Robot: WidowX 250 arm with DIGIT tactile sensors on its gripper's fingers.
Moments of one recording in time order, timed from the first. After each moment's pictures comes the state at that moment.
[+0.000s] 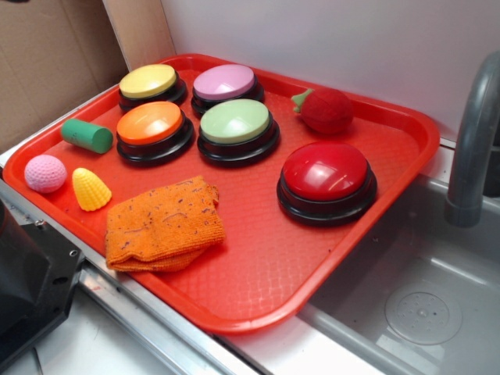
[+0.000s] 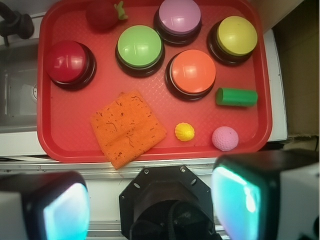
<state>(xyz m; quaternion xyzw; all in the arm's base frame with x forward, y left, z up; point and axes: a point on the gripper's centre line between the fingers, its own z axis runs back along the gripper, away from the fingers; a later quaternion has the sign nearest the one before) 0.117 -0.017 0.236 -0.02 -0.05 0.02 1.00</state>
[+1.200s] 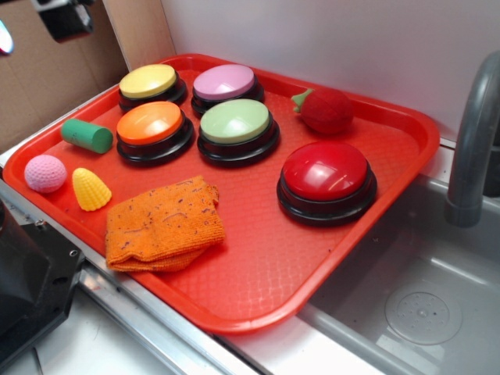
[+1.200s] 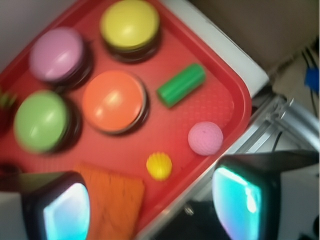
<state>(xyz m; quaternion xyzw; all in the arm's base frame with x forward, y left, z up) 0.155 0.076 0.153 -0.02 -0.06 0.44 0.89</state>
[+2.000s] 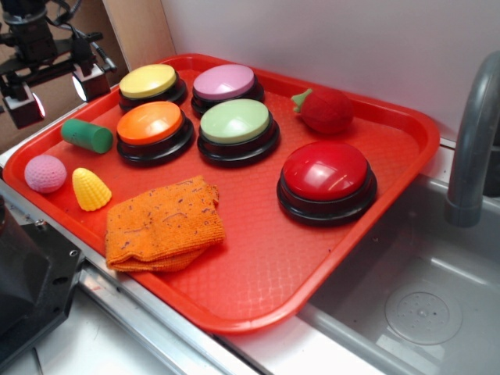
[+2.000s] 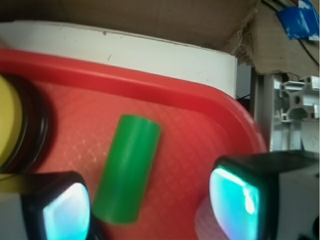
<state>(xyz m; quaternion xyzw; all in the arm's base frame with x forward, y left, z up) 0.173 0.143 0.064 0.07 -0.08 0.65 0.75</state>
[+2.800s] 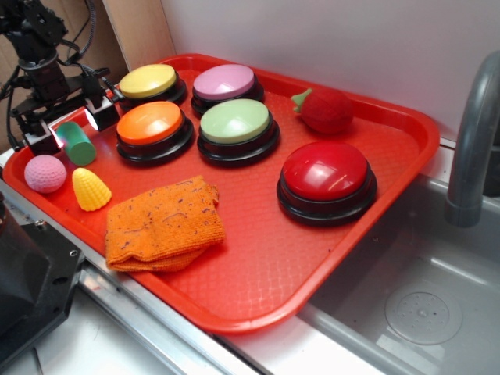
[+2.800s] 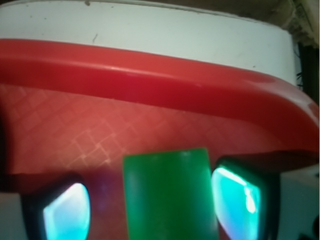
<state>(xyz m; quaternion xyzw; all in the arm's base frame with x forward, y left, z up) 0.176 0.160 0.019 0.04 -0.09 0.65 0.75</state>
